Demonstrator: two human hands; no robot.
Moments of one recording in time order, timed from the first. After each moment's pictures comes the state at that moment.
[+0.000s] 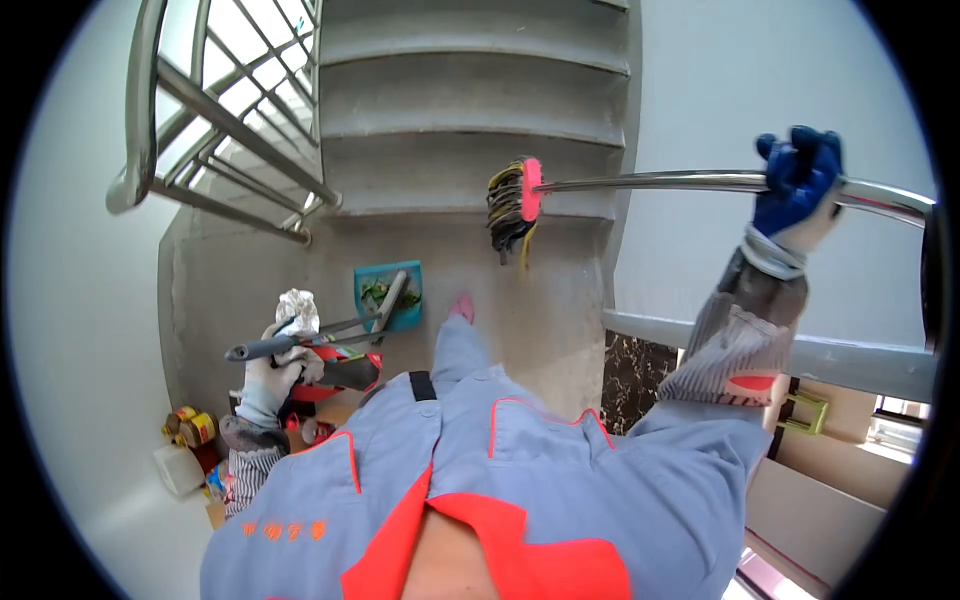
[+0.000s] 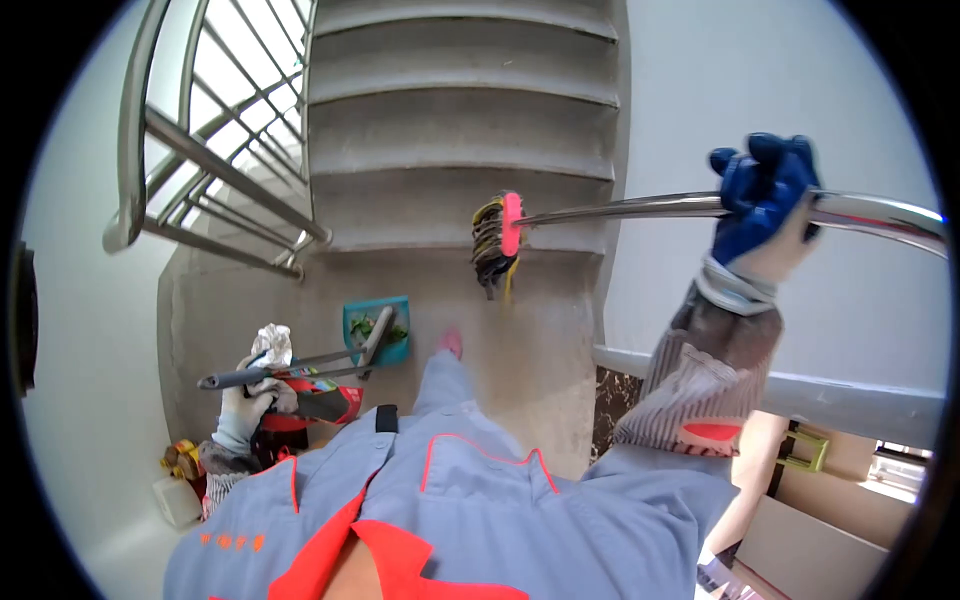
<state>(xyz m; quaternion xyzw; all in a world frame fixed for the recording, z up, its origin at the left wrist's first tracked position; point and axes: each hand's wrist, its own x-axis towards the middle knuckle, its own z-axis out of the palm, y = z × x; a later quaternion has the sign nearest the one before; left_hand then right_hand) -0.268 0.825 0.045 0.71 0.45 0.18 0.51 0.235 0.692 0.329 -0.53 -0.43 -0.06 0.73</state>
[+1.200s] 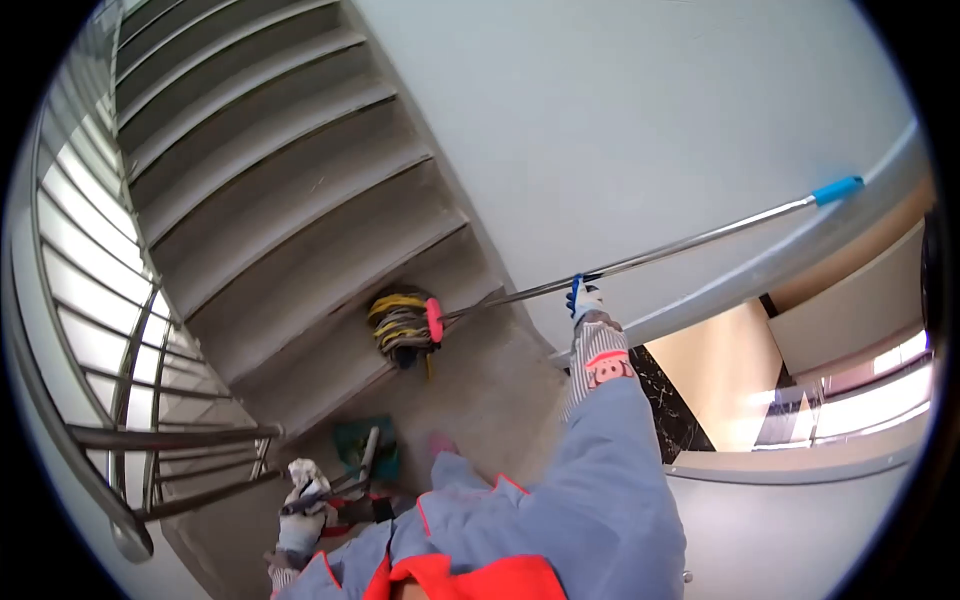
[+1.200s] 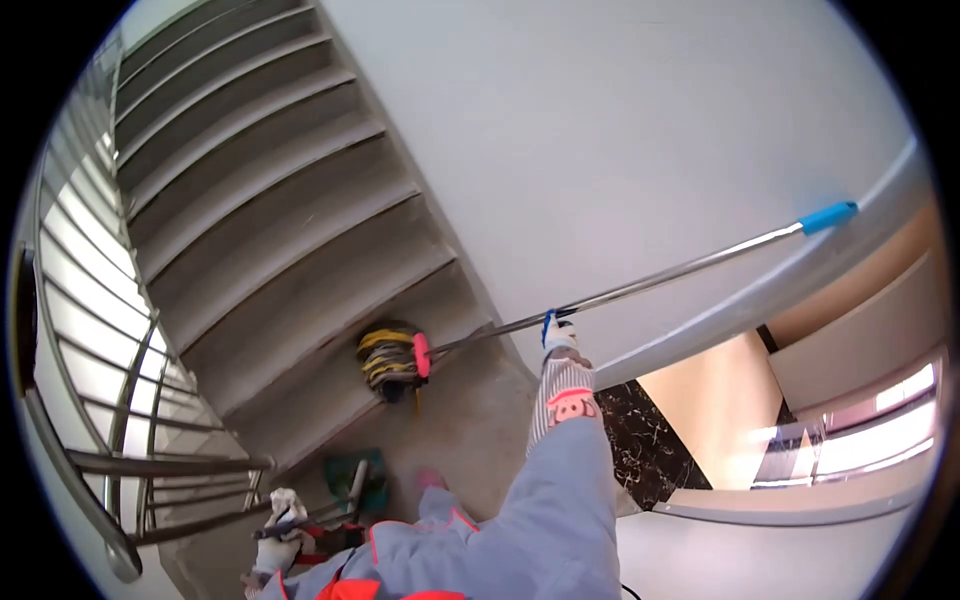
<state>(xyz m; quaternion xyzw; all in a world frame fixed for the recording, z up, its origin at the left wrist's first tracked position) -0.167 0.881 0.139 0.75 0.35 -0.06 0.56 0.428 0.454 0.063 -0.84 0.26 0.04 0.47</state>
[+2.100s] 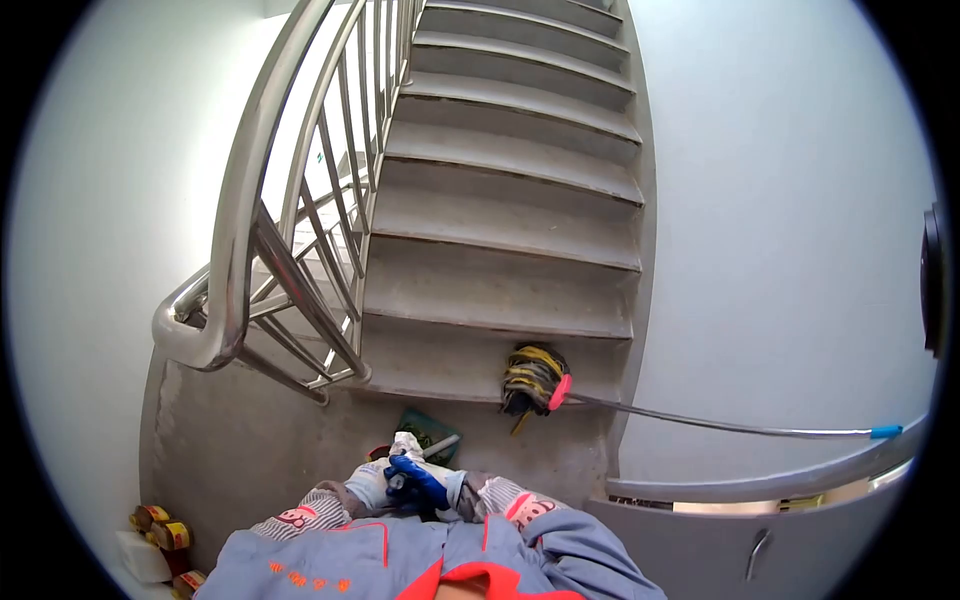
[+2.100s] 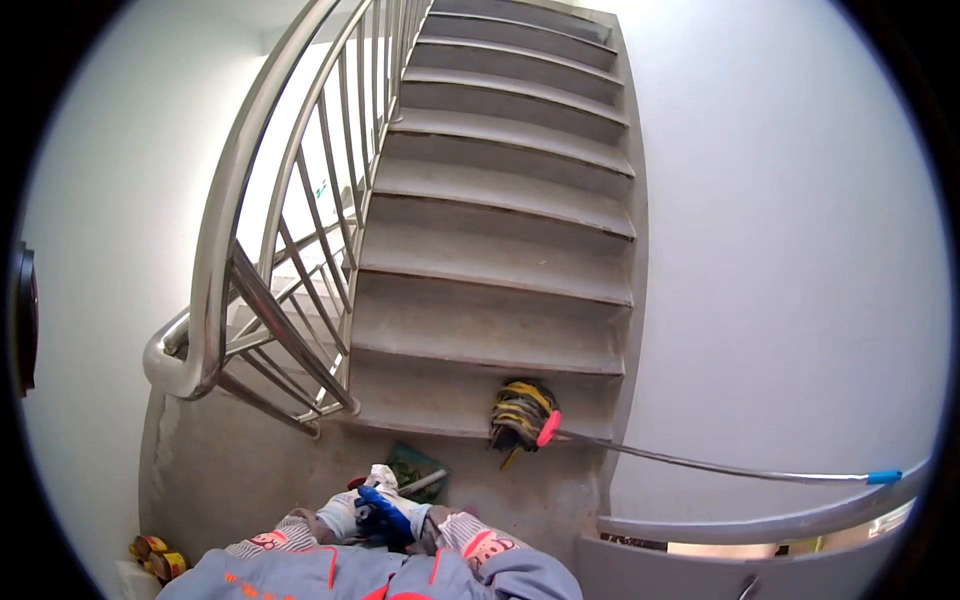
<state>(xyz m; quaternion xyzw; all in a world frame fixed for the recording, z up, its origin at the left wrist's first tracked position) -0.304 0.859 0.109 0.86 0.18 -0.11 0.46 -0.165 0.774 0.135 -0.44 0.00 0.84 0.32</state>
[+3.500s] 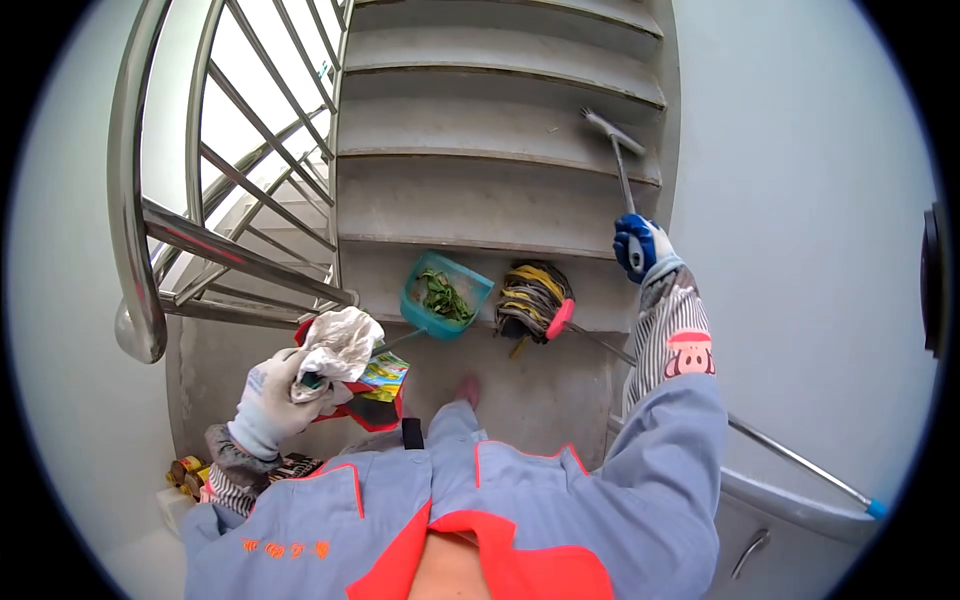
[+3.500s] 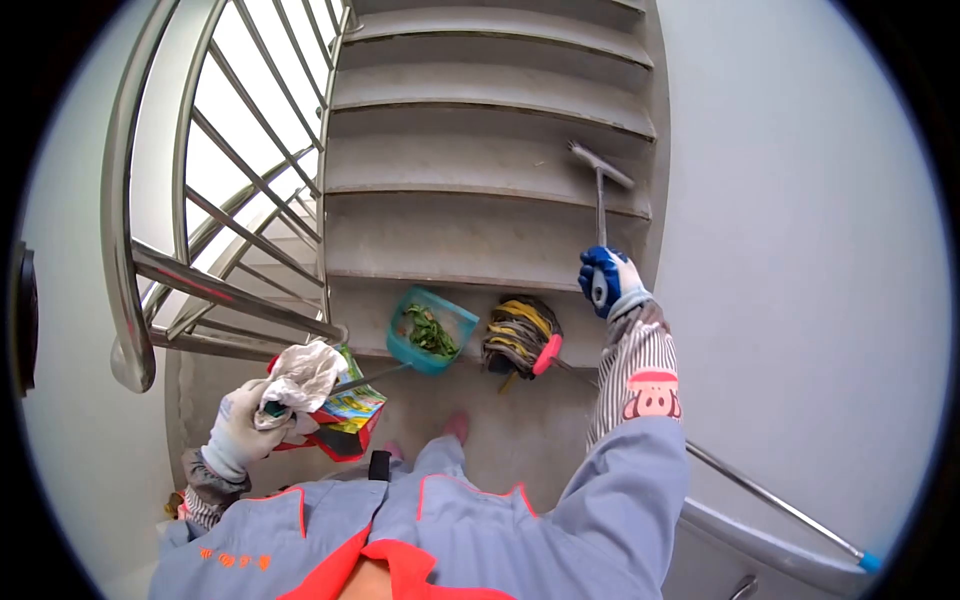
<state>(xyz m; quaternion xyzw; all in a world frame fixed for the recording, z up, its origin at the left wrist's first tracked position) -0.164 0.950 0.316 0.86 0.36 0.11 0.36 0.367 0.844 0.265 -0.63 -0.02 0.49 0.61</state>
